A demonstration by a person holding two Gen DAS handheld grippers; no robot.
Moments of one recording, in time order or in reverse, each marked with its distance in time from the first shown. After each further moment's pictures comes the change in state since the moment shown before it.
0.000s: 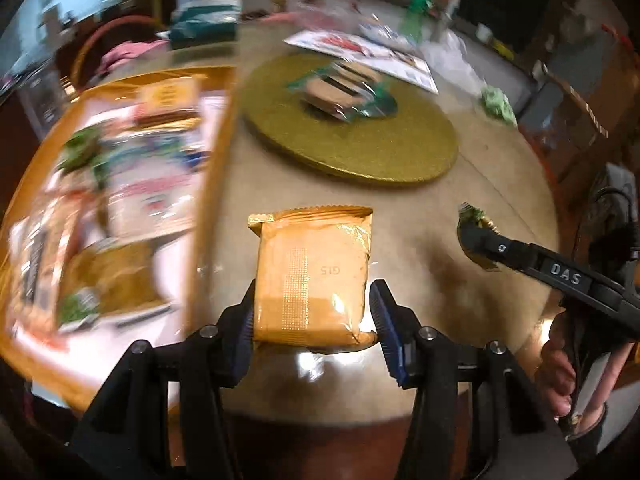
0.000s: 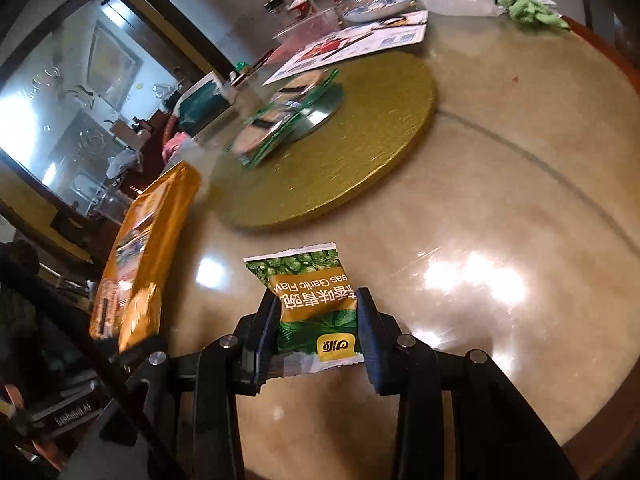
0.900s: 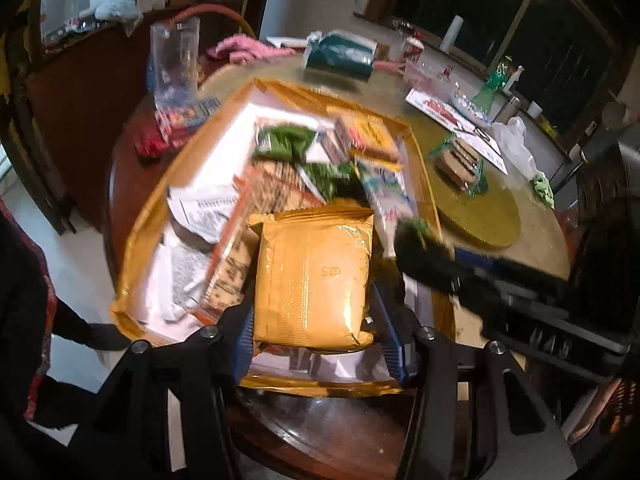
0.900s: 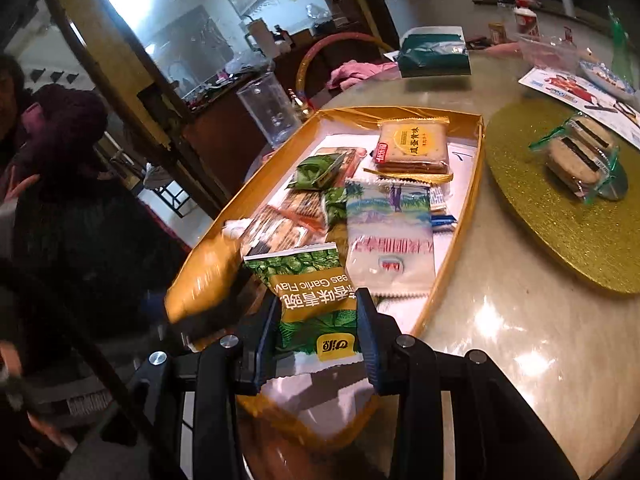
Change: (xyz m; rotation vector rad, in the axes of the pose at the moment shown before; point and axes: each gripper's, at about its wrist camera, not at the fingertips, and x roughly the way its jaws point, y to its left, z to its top) left arm -0.053 0.158 -0.013 -0.220 -0.089 0.038; right arm 0.086 0.233 -0.031 -0.460 0.134 0.188
